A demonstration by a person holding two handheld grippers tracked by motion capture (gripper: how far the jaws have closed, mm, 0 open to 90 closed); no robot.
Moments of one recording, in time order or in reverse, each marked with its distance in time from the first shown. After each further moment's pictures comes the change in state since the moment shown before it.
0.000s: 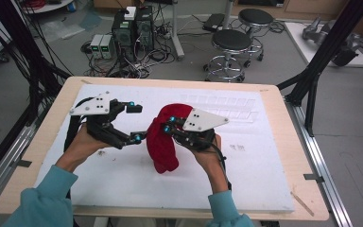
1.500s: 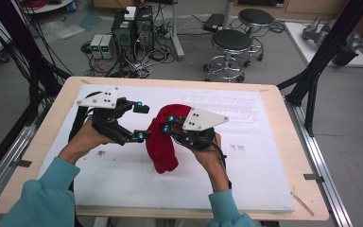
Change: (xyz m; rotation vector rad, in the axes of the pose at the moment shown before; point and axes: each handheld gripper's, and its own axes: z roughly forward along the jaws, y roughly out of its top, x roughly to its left) left arm 0.010 0.006 0.008 0.049 -0.119 -0.018; right arm -0.002 0.003 0.000 -0.008 0.022 -0.016
